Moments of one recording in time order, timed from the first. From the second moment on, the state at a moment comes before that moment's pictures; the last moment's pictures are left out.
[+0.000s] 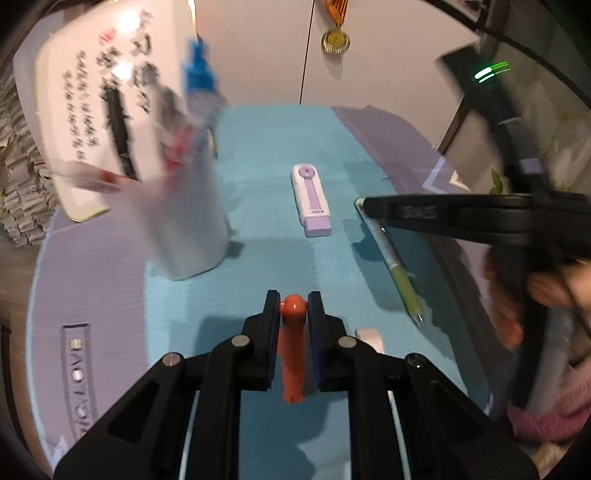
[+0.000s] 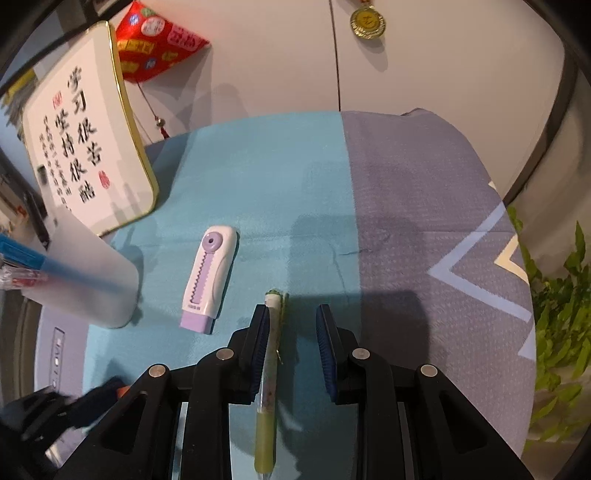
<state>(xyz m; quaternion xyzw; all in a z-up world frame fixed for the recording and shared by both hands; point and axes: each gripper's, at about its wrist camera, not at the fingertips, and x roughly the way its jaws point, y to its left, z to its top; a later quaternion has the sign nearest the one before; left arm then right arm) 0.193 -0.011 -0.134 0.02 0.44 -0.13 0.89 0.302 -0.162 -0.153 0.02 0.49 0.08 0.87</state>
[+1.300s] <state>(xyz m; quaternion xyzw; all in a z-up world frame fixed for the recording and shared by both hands) 0.231 0.063 -0.024 -0.06 0.30 -0.09 0.95 0.153 -0.141 -0.041 0.02 0.33 0.16 0.93</state>
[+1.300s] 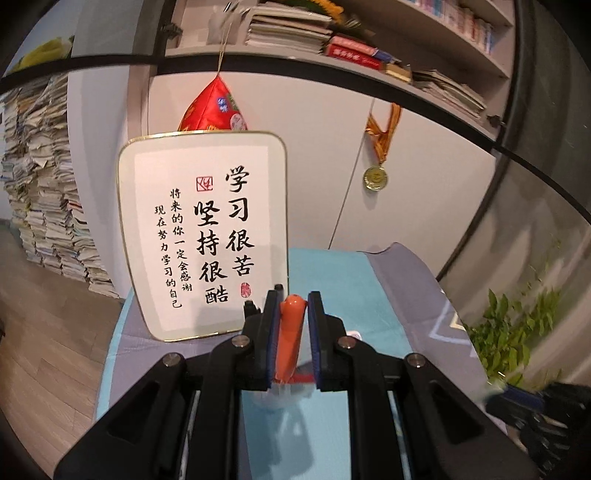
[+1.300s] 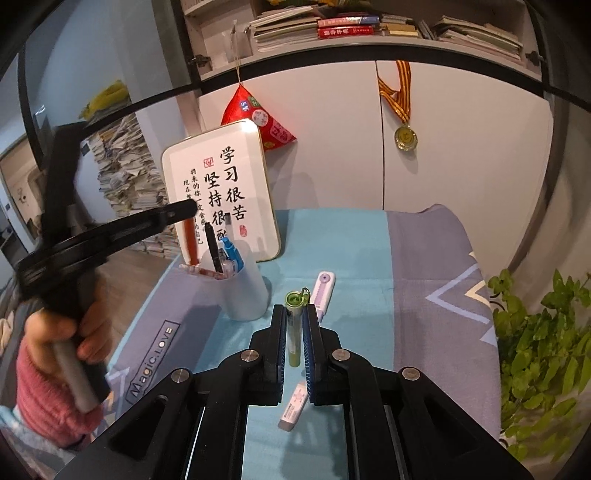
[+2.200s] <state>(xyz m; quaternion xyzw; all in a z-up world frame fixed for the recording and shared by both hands) 0.238 0.076 -0.055 -0.09 0.32 -0.08 0.94 0.148 -0.135 -0.037 0.04 0.33 0.17 0.93</state>
